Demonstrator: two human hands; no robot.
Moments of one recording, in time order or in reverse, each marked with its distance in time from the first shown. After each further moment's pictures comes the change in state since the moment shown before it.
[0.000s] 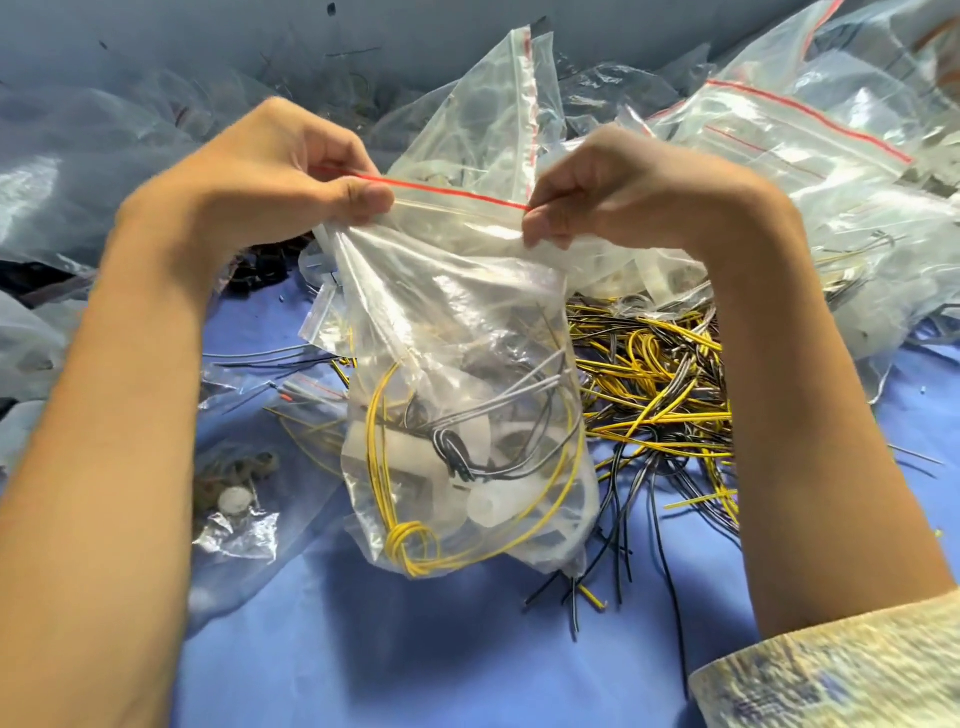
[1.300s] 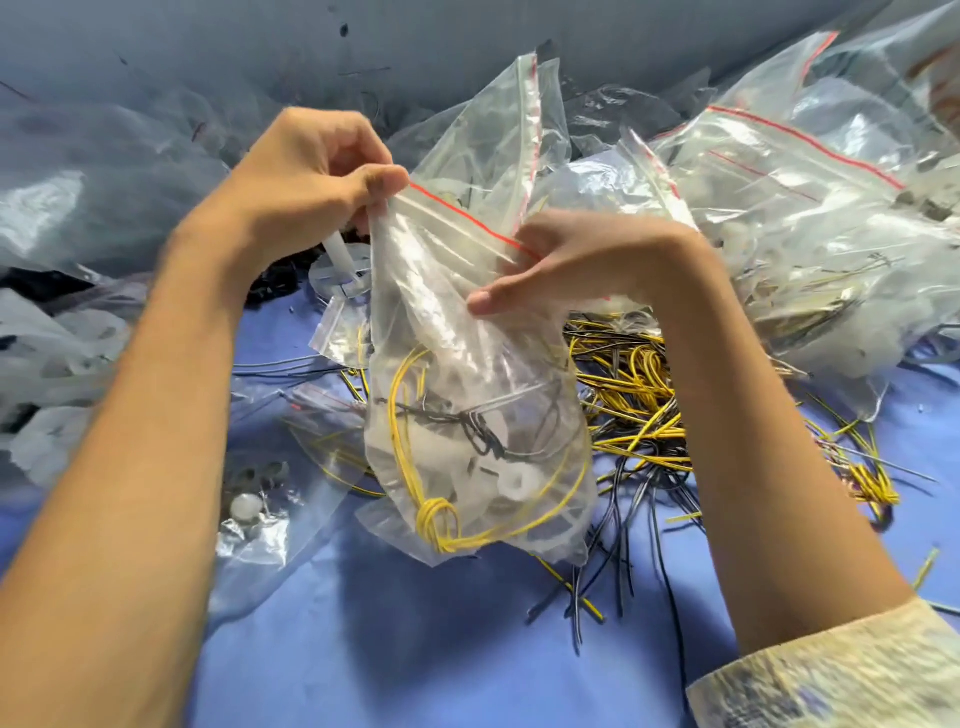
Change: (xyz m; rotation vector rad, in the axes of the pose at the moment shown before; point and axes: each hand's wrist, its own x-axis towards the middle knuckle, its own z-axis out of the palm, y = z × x) left_hand 0.002 0.017 0.011 -0.002 0.198 -0.054; right_hand 0.006 -0.021 0.023 -0.004 -0.176 0.146
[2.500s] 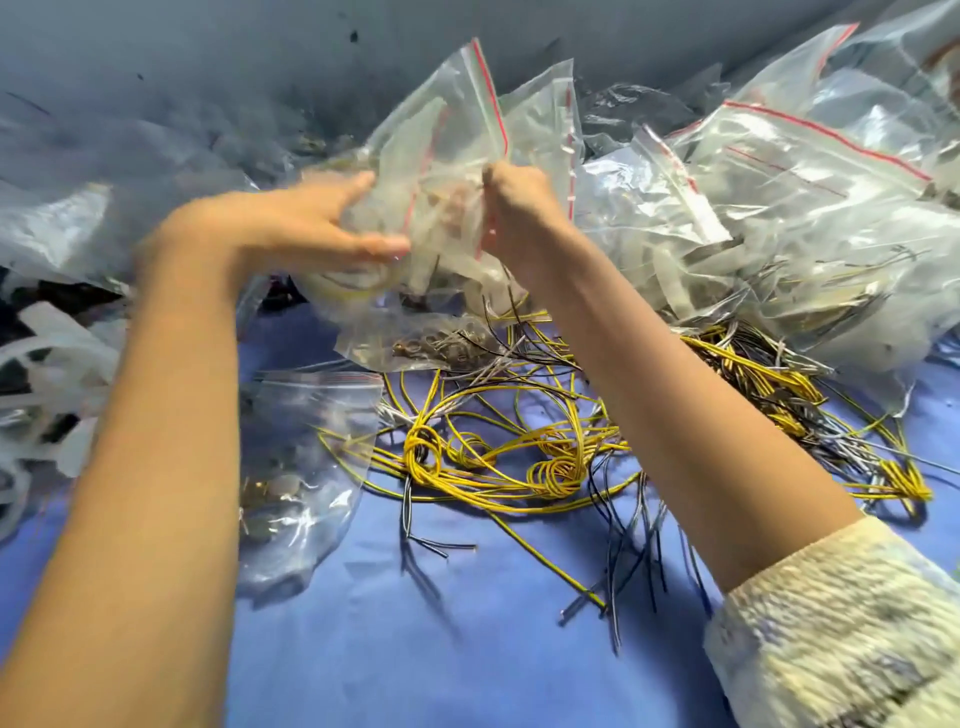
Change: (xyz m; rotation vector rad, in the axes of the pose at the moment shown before) left_hand 0.012 -0.031 -0.024 0.506 -0.364 -0.227; right_hand 0.090 -0.032 0.028 1.407 0.540 0.134
